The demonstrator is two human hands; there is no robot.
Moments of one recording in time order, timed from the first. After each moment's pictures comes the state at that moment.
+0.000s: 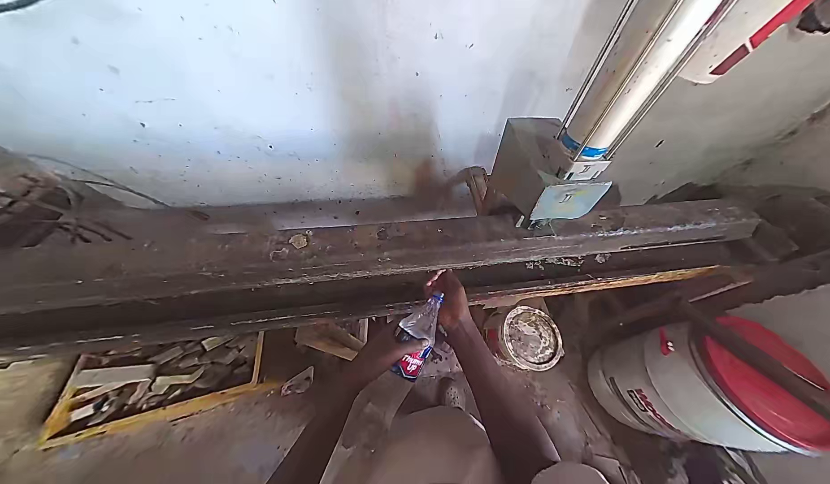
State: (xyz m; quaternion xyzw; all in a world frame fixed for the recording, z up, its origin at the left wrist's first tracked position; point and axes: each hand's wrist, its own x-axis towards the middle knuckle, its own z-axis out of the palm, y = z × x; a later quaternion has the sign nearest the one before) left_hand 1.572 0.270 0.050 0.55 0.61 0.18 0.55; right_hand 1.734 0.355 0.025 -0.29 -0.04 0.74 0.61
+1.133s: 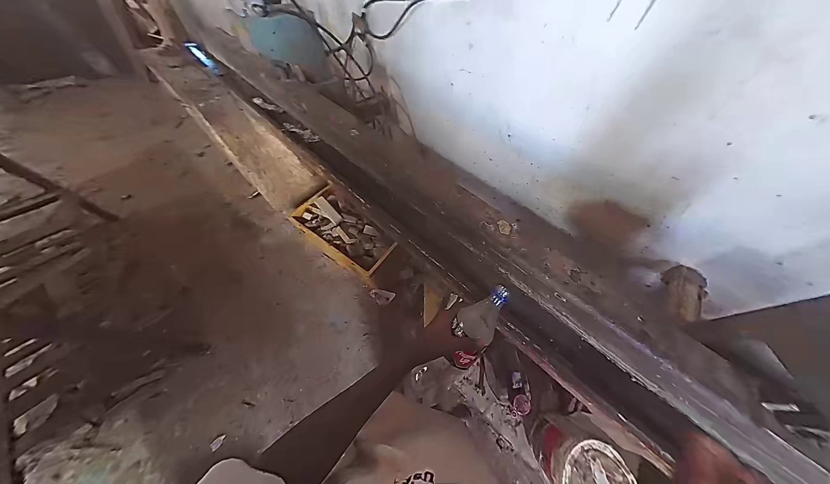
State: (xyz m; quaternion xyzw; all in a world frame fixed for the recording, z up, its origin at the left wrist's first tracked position) left_hand 1.499 0.213 0.045 0.43 0.62 0.45 0.48; right_hand 1.884 0.346 0.074 -0.33 -0.17 0.48 0.80
